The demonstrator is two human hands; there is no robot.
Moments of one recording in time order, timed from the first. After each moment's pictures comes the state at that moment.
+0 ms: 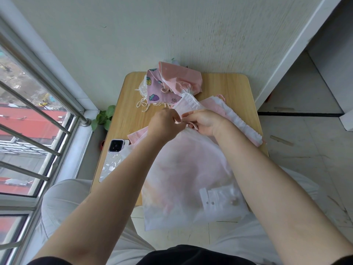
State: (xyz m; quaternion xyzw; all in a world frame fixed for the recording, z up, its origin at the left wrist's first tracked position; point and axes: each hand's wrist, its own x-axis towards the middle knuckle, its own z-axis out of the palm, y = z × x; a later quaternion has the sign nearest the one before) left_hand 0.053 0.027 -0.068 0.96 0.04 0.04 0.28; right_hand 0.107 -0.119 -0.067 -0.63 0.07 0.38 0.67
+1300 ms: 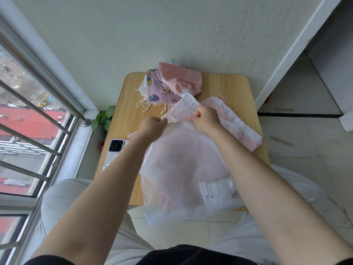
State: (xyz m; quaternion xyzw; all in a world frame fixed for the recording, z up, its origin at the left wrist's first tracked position) left_hand 0.056 0.058 -0.079 0.89 0.21 -0.11 0.38; right_hand 0.107 -0.127 -0.088 -0.93 -0.03 0.09 0.37
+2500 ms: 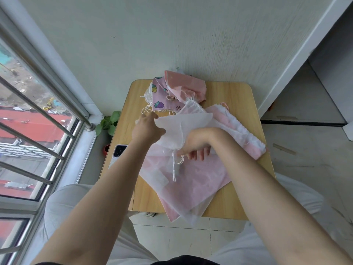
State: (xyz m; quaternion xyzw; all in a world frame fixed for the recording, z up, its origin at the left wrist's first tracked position) left_hand 0.058 0.082 -0.073 0.95 0.19 -0.06 0.25; right_hand 0.083 -0.100 -0.047 -0.86 -0.19 0.46 0.11
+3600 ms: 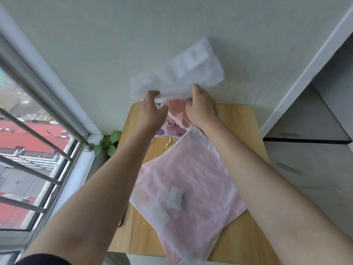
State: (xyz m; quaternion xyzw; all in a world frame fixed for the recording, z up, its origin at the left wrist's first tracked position) left_hand 0.158 0.080 -0.006 0.89 0.14 0.15 0.40; right_hand 0.207 -0.074 -0.004 -0.95 -0.15 -0.13 0.26
